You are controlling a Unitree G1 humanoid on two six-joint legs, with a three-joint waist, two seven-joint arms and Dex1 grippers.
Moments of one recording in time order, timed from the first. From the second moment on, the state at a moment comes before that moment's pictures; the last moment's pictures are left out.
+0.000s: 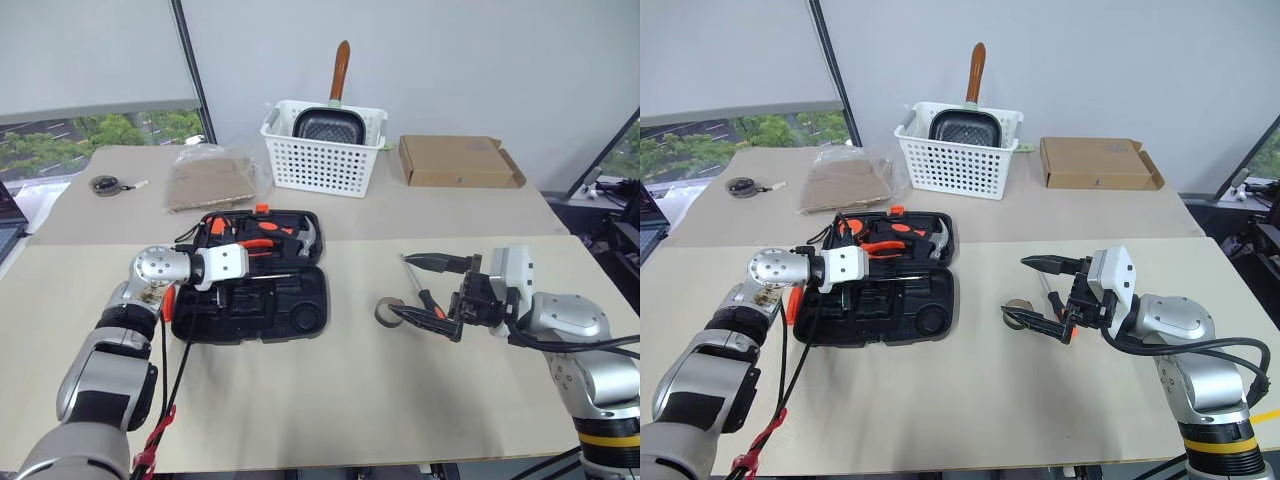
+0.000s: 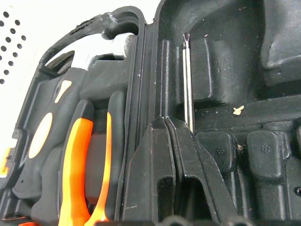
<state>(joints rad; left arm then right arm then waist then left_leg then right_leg) -0.82 0.60 -0.20 1.04 0.16 -0.72 -1.06 -0.16 -0.68 -0.12 -0.32 0.55 0.22 1.04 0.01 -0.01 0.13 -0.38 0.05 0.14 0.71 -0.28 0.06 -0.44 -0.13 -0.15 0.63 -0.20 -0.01</state>
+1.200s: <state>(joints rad) -0.71 0.56 0.00 0.91 -0.17 -0.19 -1.28 -0.17 -0.67 -0.11 -0.32 0.53 0.22 1.04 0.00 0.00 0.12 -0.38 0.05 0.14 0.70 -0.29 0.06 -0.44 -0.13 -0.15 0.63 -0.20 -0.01</state>
